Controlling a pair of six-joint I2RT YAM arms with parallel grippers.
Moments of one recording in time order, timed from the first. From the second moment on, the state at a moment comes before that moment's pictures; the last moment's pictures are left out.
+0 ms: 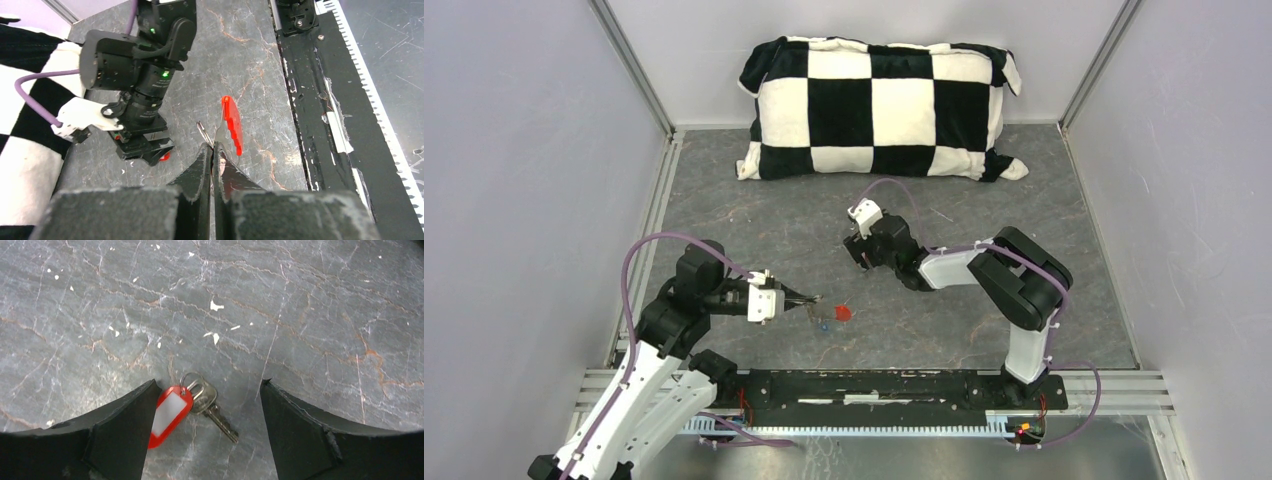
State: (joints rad) left arm -0.46 0.59 0.70 -0.57 1.00 0.76; right arm 0.78 1.88 0.87 0.45 0.16 -0.06
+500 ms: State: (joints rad) left arm -0.46 0.59 0.71 -0.57 1.00 0.76; right arm 0.78 1.71 0.56 0.63 0.09 0.01
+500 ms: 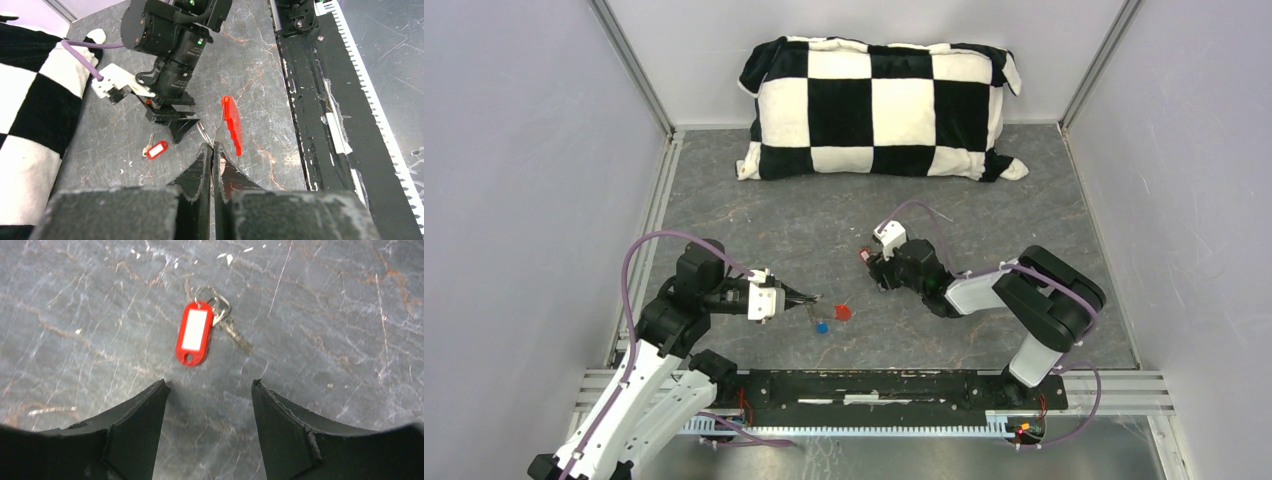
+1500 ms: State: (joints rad) left arm -0.46 0.58 0.71 -0.57 1.00 0.75; right arm 0.74 1.79 0.74 0.50 0.00 0.03
